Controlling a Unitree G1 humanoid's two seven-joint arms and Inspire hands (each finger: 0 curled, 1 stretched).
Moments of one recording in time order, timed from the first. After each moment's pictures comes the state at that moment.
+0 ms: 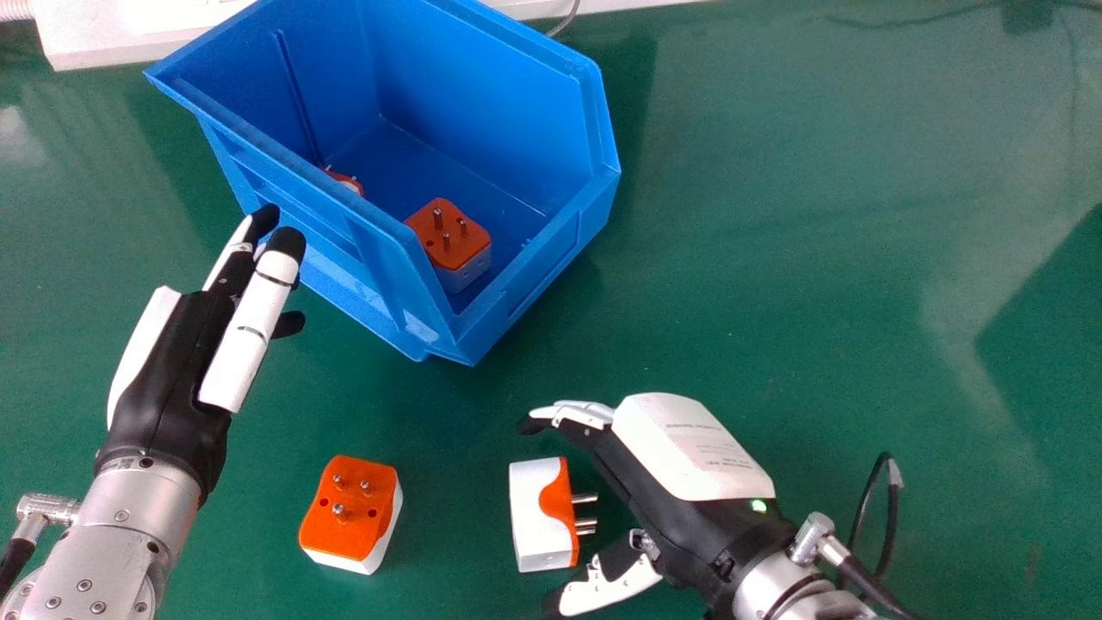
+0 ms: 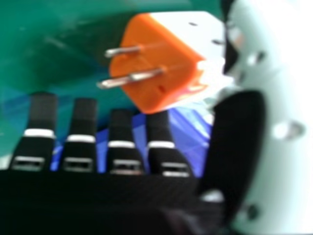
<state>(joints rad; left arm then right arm) 0.18 0.29 0.20 -0.34 0.00 0.28 -0.21 0.12 -0.25 0.53 -0.14 -0.82 0.08 0.12</state>
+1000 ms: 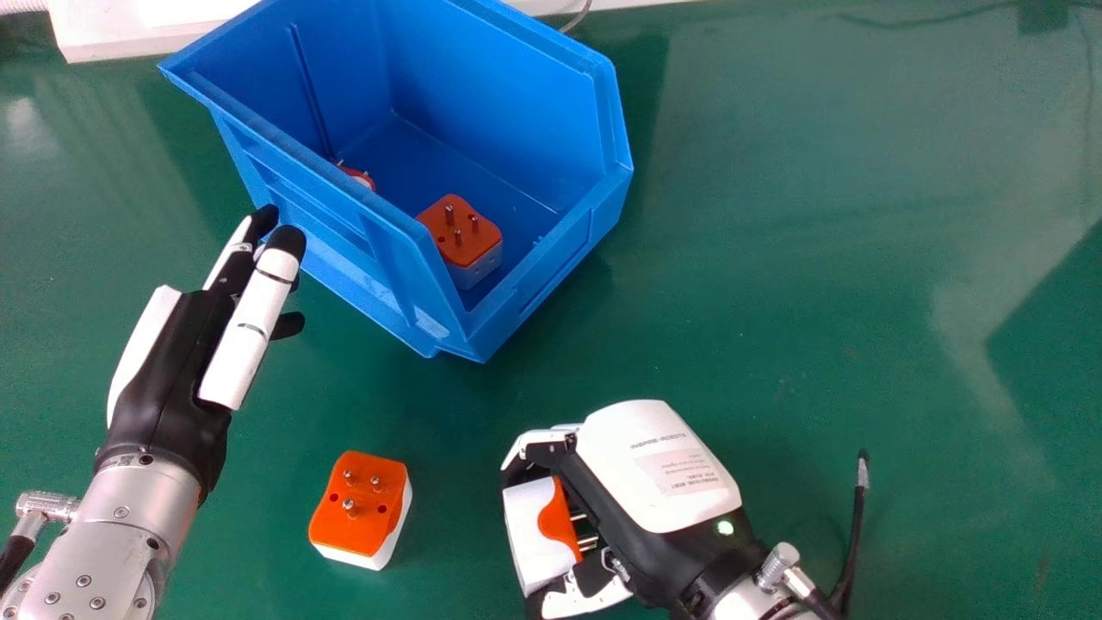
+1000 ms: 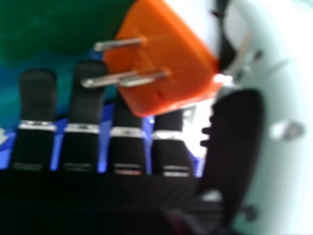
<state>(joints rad) 0.17 0.29 0.20 -0.37 0.00 0.33 -0.21 0.06 -0.27 0.60 0.07 -0.91 -0.10 -0.18</state>
